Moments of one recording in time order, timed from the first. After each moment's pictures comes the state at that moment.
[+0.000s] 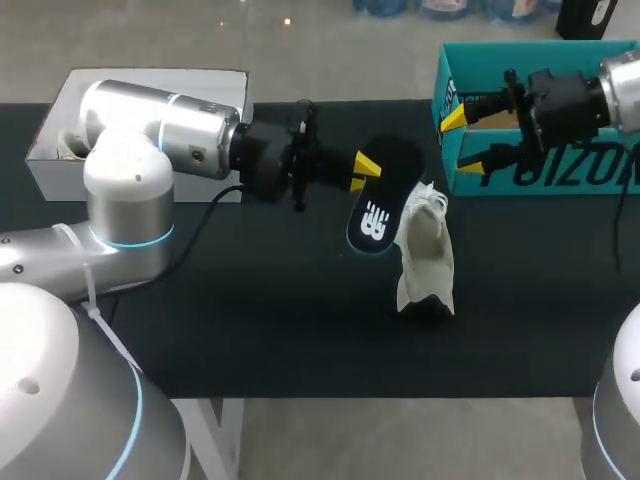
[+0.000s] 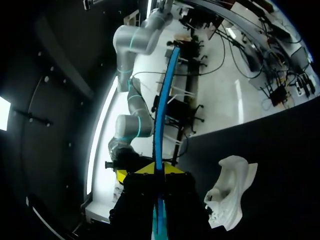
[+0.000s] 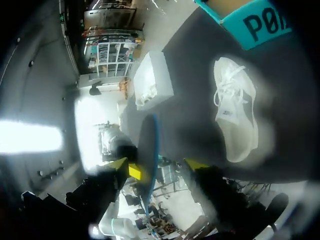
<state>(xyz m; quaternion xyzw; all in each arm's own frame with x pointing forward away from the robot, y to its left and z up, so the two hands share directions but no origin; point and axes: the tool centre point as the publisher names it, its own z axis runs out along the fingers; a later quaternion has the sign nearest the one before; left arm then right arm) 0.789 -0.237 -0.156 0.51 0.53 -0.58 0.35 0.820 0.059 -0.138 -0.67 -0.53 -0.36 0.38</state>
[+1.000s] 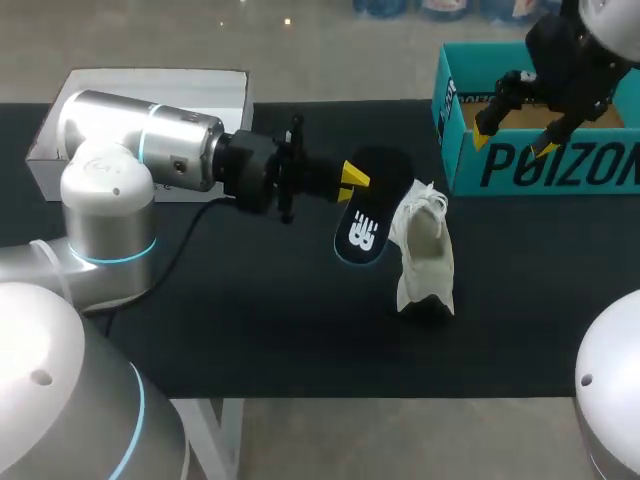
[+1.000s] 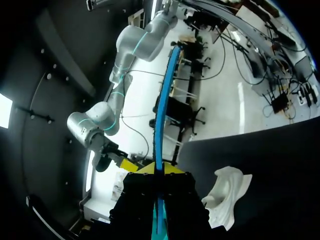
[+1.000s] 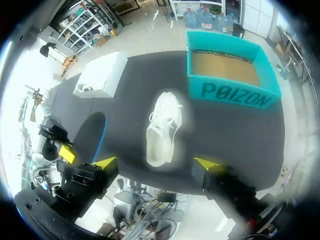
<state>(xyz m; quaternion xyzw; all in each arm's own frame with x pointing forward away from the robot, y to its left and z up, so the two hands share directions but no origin) 0.763 -0.221 -0.148 0.50 0.54 -0.59 0.34 0.796 -0.003 -0.133 -0.64 -0.75 -0.18 0.02</state>
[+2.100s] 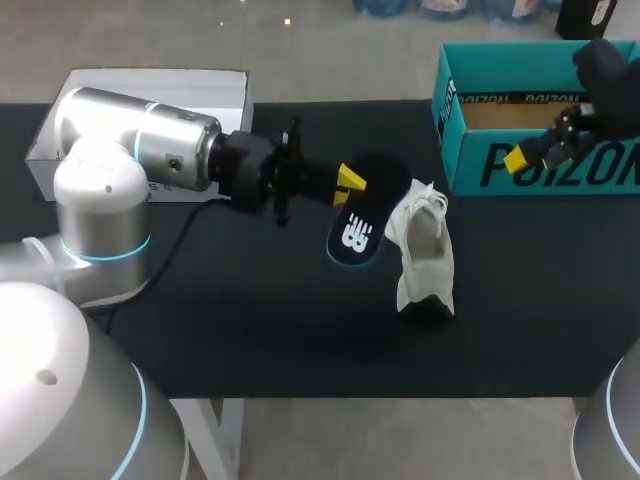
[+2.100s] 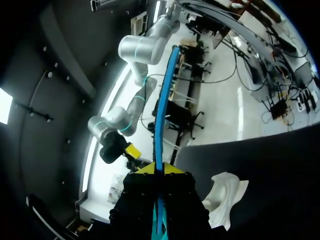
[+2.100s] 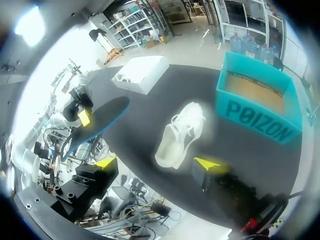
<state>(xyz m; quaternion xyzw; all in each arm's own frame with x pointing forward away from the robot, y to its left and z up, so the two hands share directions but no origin) 0.755 -0.216 -0.146 0.50 0.54 -0.60 0.32 0.771 -0.026 -0.135 -0.49 -0.81 -0.31 0.07</state>
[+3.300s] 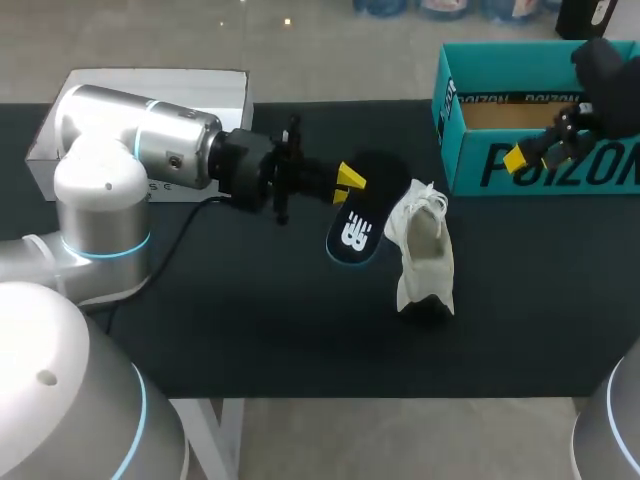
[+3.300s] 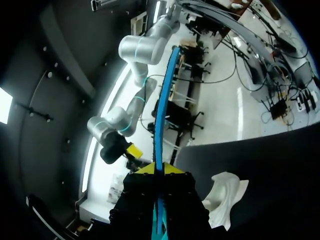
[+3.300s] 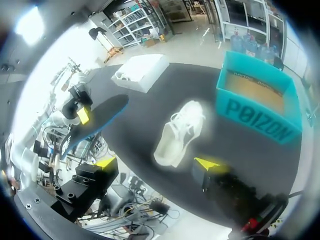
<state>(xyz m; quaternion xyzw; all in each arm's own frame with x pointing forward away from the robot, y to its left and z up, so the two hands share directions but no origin) 0.757 -0.216 -0.145 0.50 0.54 -0.60 0.32 0.770 -0.028 -0.140 -0.49 -0.82 -0.30 0.07</state>
